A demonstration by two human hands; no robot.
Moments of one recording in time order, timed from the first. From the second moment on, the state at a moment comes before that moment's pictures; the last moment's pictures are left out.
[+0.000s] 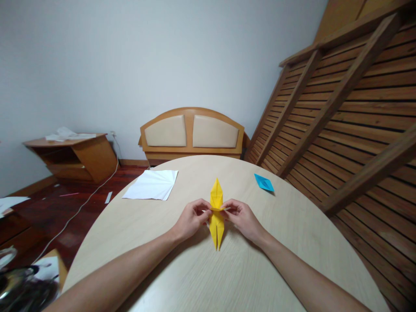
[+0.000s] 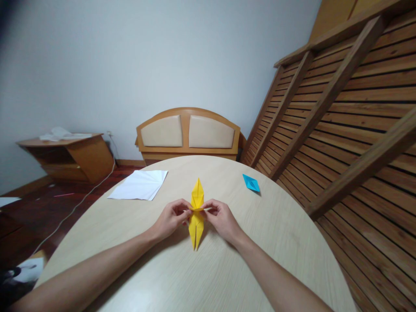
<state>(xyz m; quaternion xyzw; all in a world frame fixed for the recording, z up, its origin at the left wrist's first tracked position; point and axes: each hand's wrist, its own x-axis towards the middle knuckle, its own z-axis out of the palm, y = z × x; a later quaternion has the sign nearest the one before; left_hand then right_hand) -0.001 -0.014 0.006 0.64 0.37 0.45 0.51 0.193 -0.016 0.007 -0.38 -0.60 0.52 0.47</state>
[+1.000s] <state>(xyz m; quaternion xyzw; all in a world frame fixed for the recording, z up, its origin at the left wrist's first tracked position) 0.002 -0.015 0.006 0.57 0.35 0.46 0.58 0.193 -0.019 0.008 -0.38 -0.61 0.50 0.49</state>
